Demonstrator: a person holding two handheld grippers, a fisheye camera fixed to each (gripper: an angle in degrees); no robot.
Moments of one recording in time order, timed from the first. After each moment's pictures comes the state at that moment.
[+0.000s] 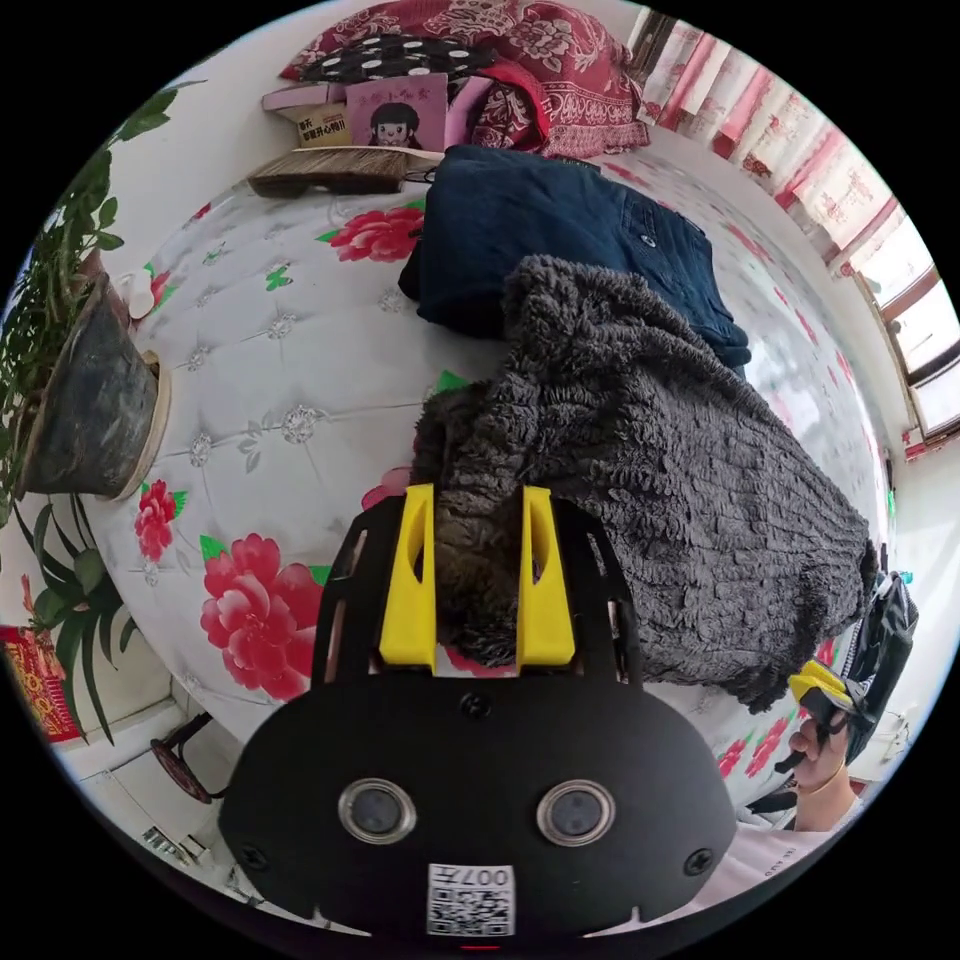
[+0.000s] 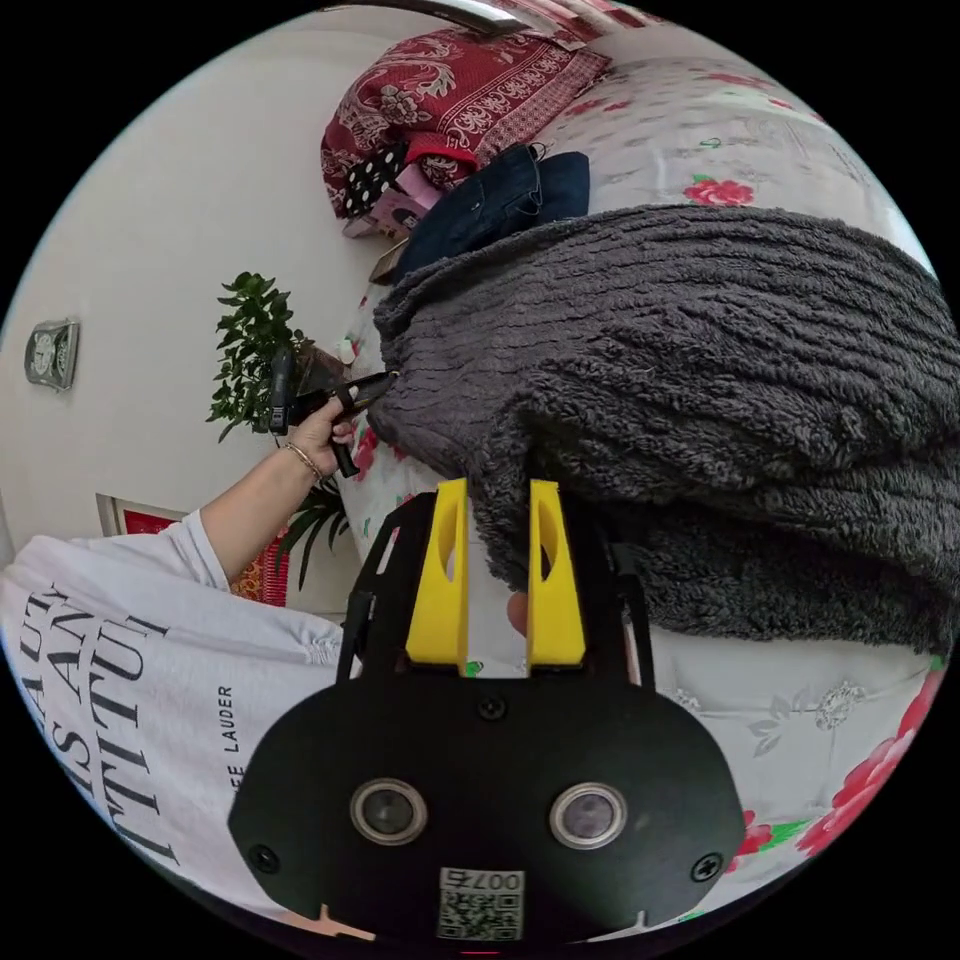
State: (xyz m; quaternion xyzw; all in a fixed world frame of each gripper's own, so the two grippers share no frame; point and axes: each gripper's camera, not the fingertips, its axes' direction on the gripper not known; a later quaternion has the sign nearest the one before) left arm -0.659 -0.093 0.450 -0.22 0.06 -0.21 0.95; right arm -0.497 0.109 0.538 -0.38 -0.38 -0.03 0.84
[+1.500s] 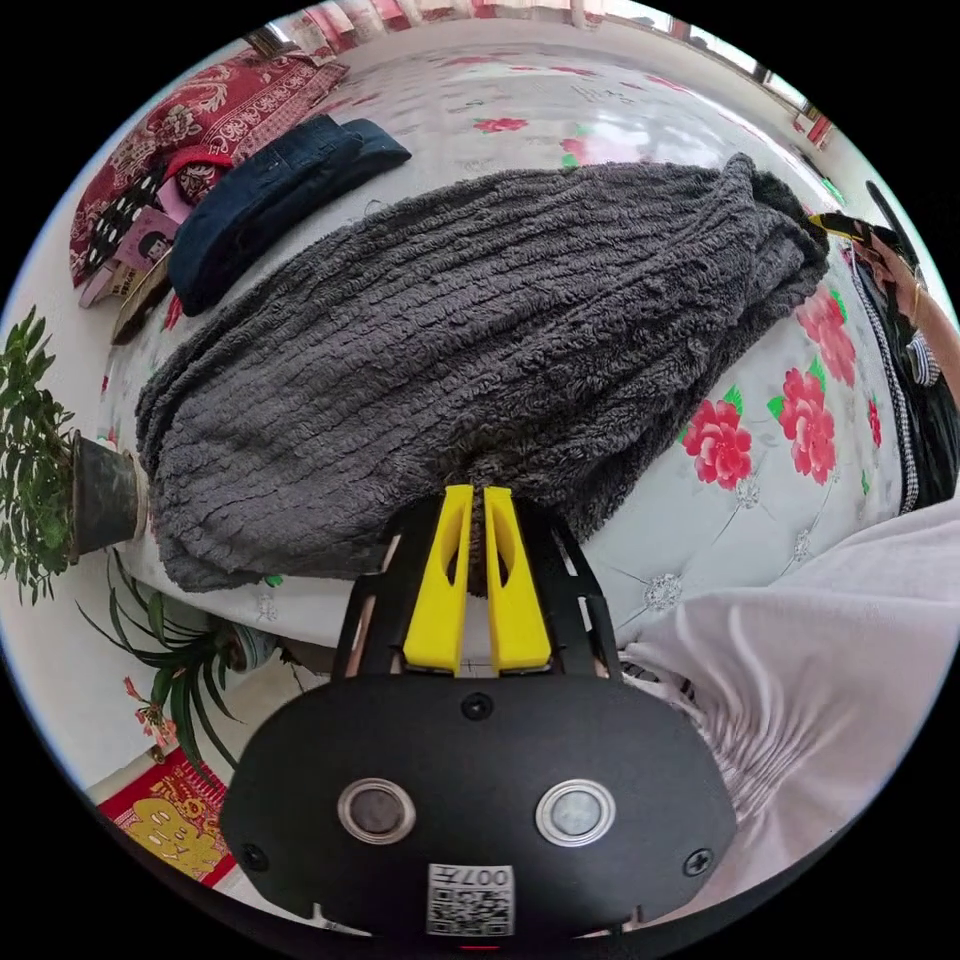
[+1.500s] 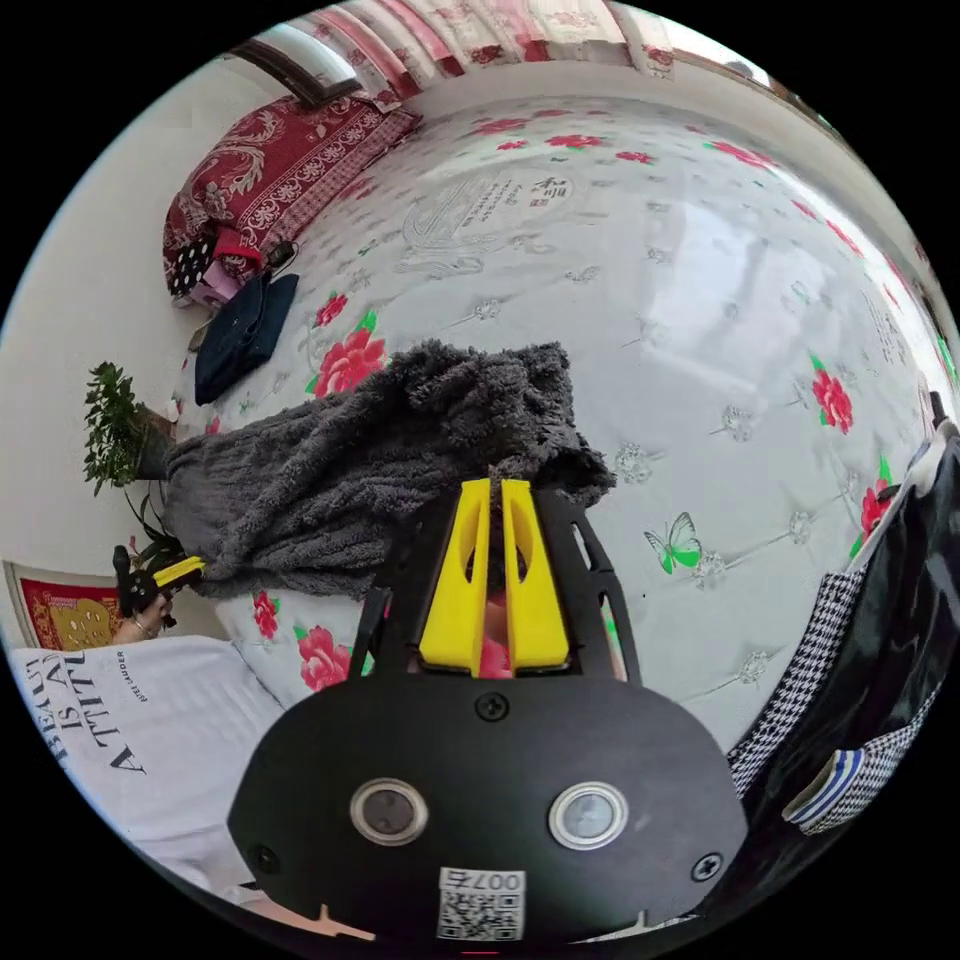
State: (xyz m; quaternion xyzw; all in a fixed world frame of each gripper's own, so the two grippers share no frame) left arm -0.391 -0.002 0.336 -0.29 0.11 0.03 0.95; right arm -0.108 0.001 0.455 -0.35 -0.13 -0.05 0.93
